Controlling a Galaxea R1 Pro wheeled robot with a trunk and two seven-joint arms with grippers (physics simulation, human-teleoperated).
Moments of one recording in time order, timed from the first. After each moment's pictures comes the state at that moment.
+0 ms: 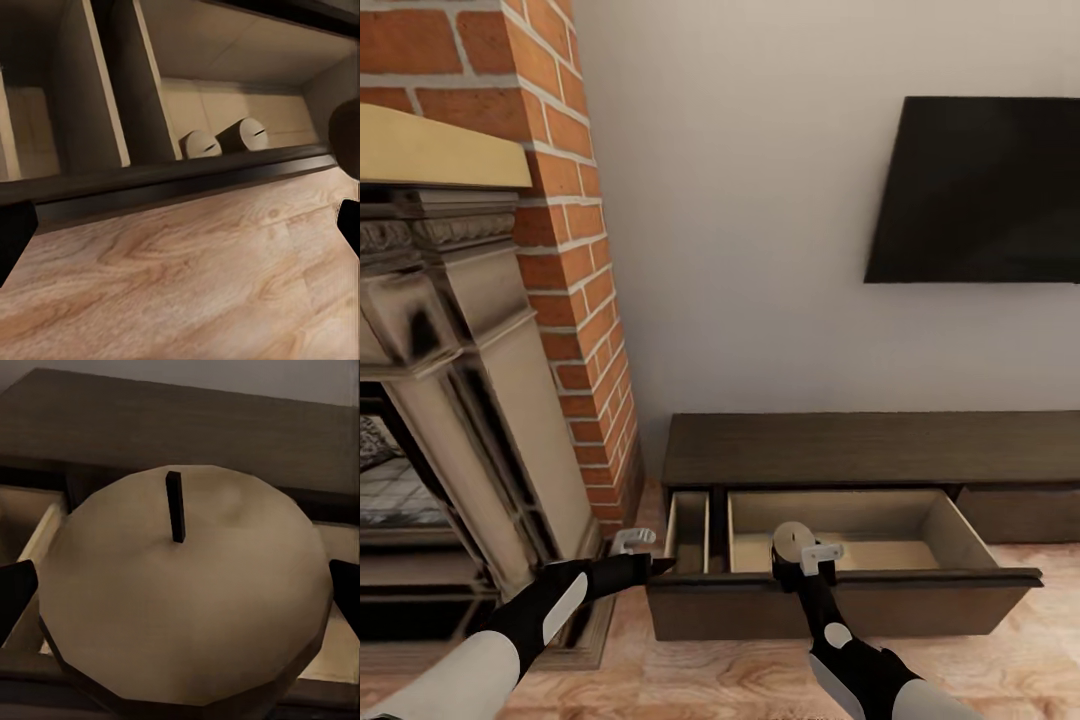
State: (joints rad) left arm -0.66 0.10 -0.31 -0.48 0.46 0.33 -0.49; right arm -0.59 -0.02 0.86 -0.41 -0.55 -0.43 -0.34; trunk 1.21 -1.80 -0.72
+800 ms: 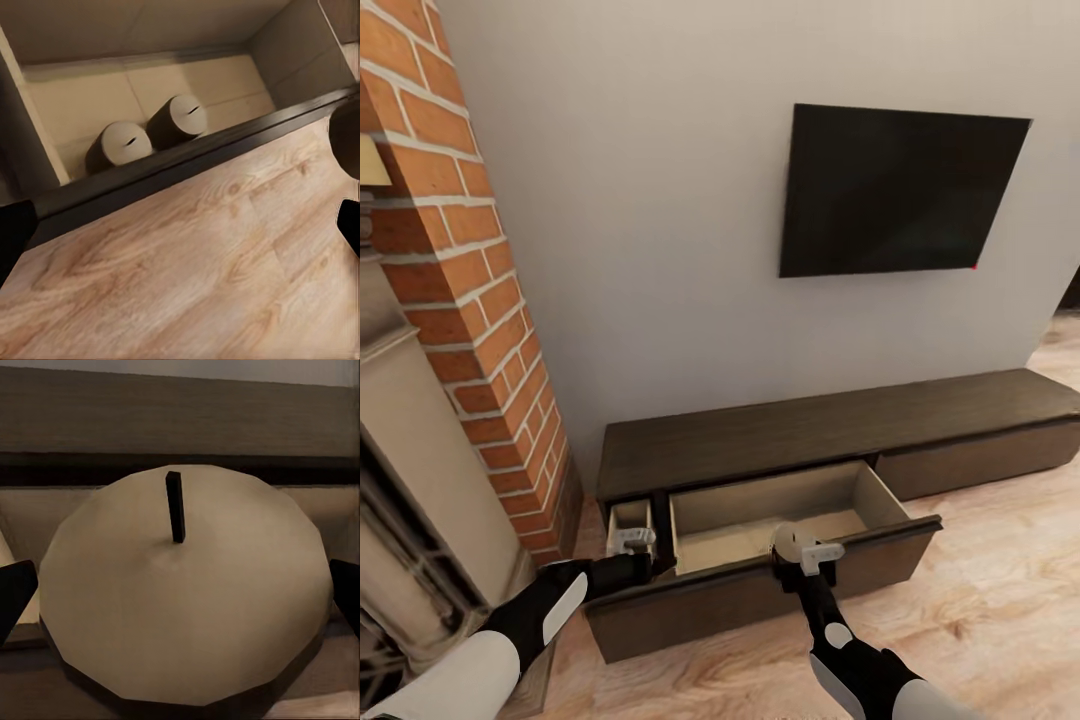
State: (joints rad) left arm -0.66 0.10 -0.31 -0.48 0.46 0.33 -0.49; right arm -0.59 -0.02 0.86 -0.41 -0.55 -0.43 -0.34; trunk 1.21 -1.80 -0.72
